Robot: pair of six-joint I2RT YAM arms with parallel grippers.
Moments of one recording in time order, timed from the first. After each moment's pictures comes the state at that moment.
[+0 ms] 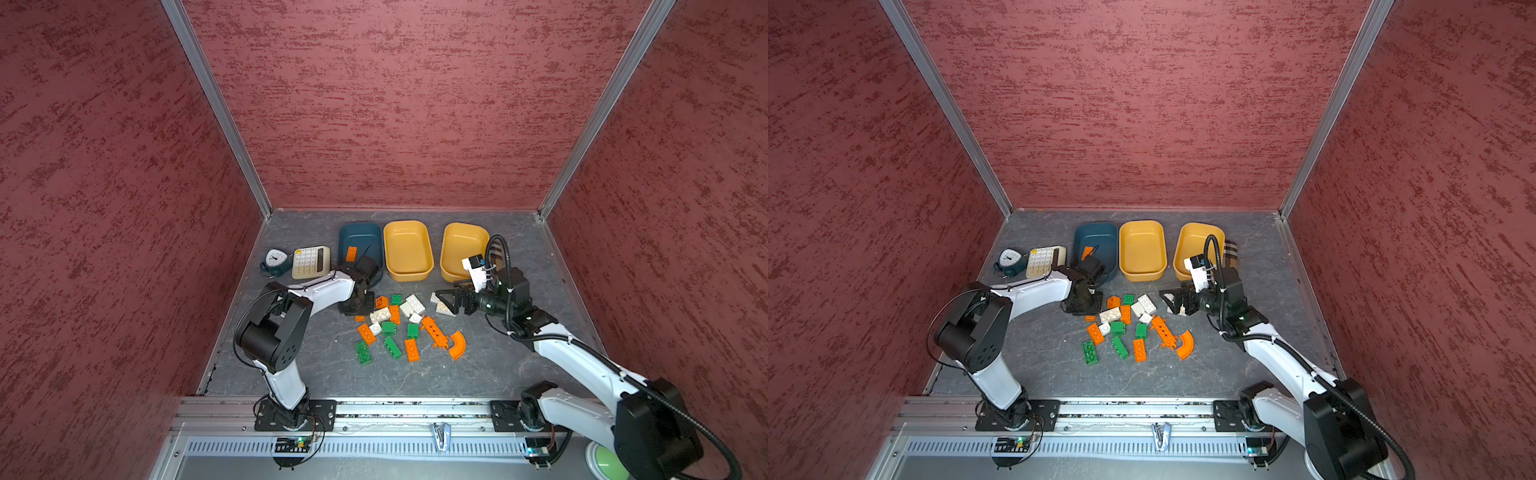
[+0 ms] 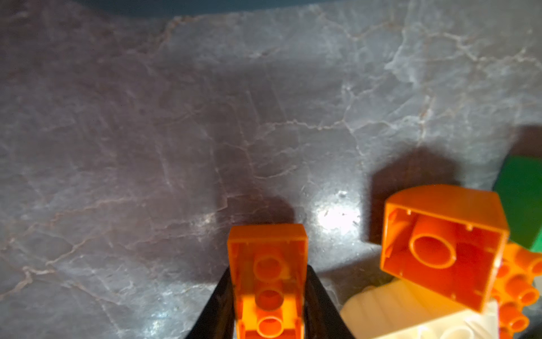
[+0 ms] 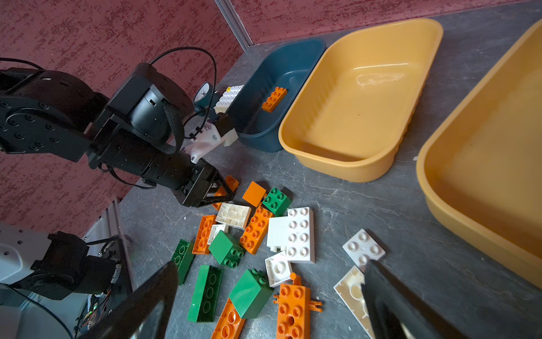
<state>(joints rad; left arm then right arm) -0.50 1.73 1.03 -0.70 -0.05 -0.49 0.38 1.10 0.55 0.11 -0.55 0.31</state>
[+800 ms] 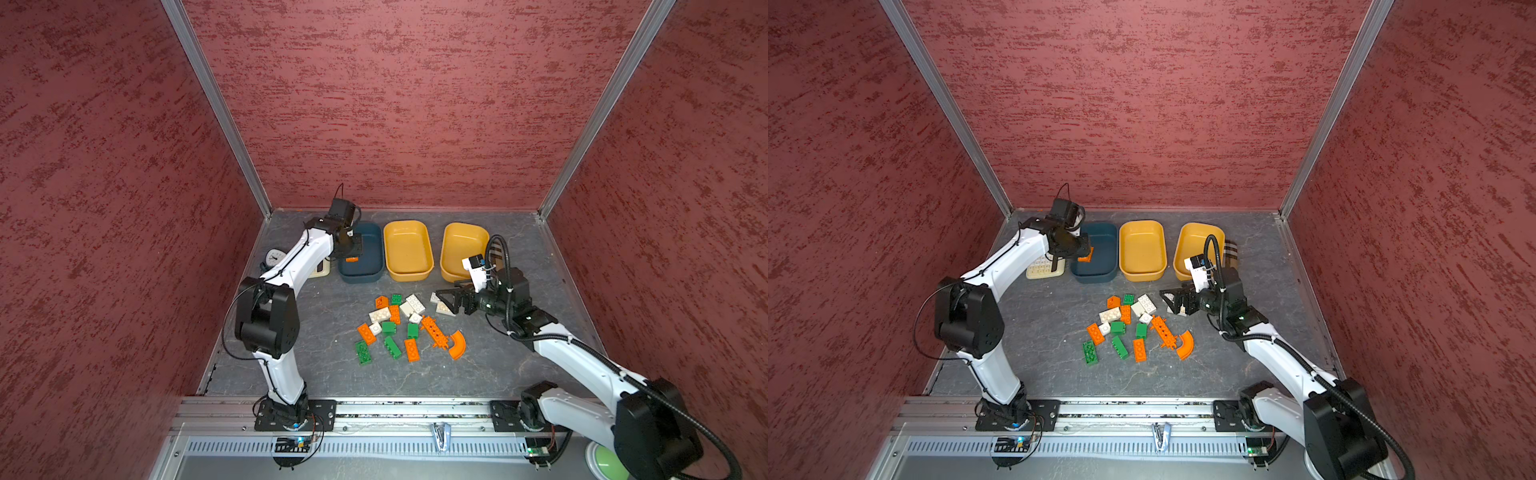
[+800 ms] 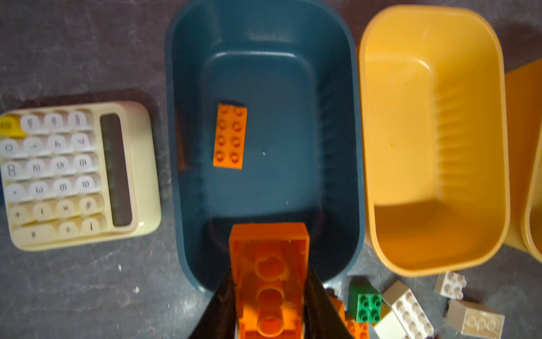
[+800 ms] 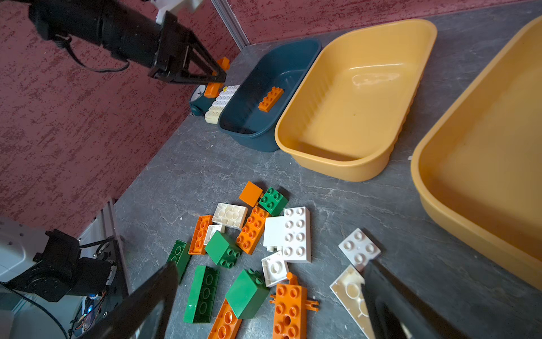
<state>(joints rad) -0.25 1.87 1.62 -0.82 0.00 -0.30 0.38 1.10 0.56 0.11 -0.54 0.30</state>
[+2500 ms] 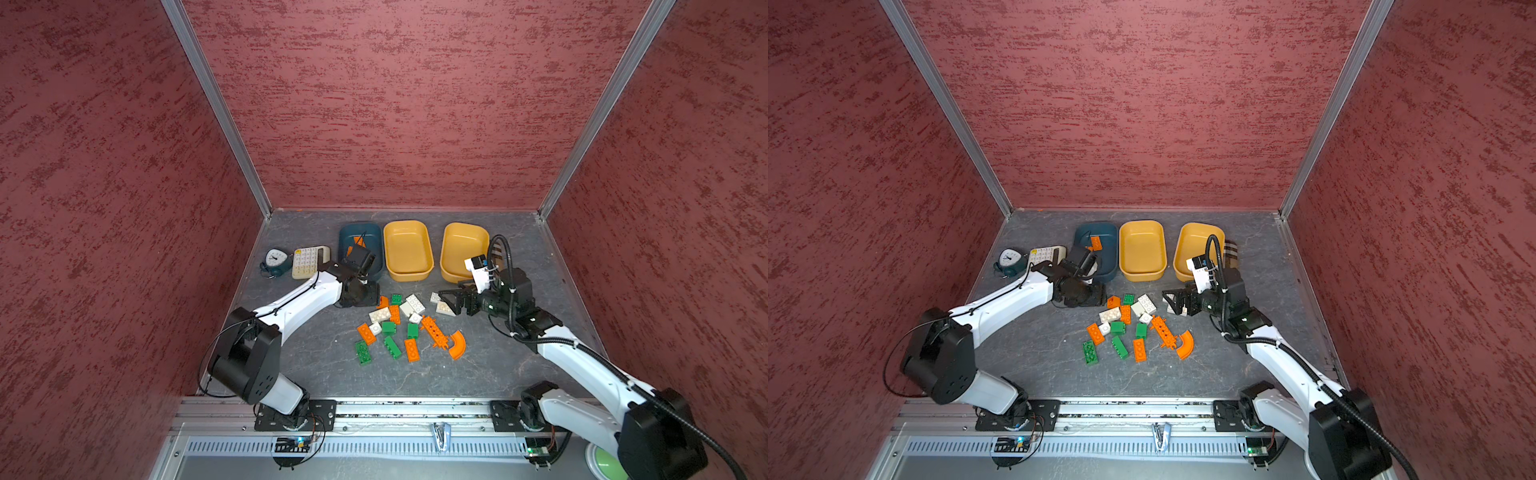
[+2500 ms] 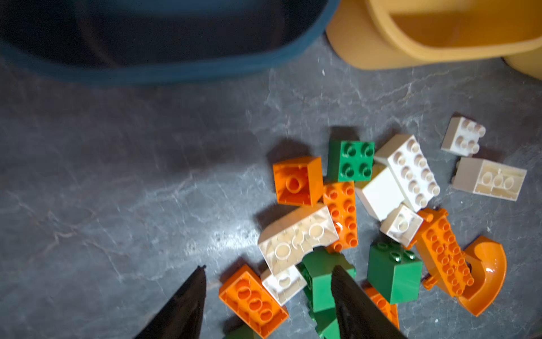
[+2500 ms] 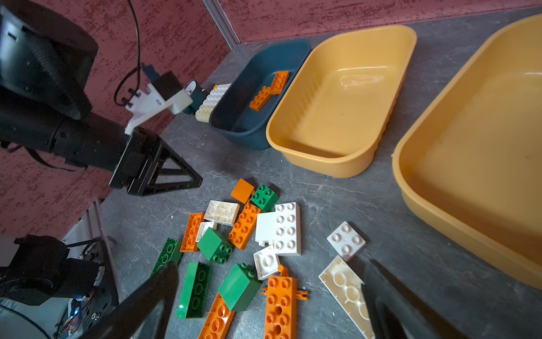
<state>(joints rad) -0.54 1.47 1.03 -0.77 0.04 -0.53 0.38 1.05 0.56 0.03 -0.50 0.27</state>
